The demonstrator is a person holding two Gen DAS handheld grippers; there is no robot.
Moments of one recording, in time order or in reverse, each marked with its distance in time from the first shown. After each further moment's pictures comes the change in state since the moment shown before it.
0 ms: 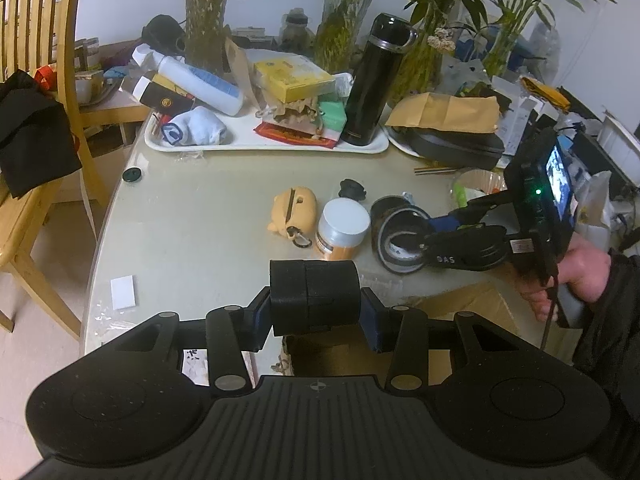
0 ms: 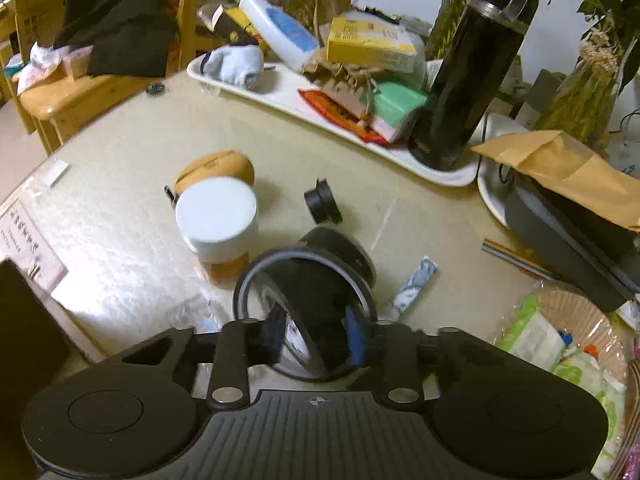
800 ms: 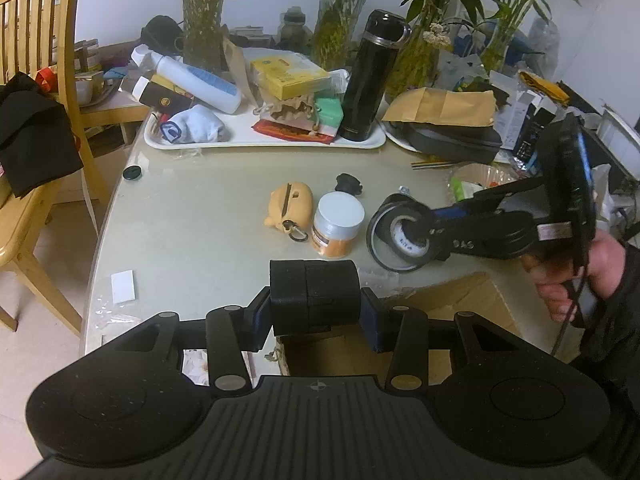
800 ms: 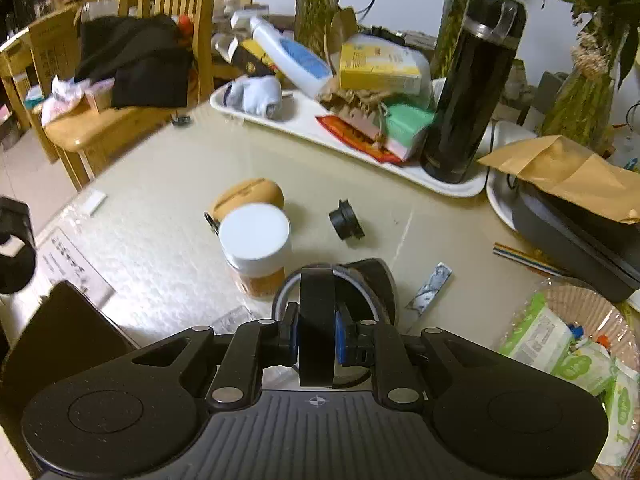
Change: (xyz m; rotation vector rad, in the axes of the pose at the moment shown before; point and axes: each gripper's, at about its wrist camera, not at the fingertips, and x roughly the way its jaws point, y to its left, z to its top) left arm -0.005 -0.008 -0.005 0.011 0.005 0.014; right arm -0.035 0.001 -0.002 0.055 -0.074 0.079
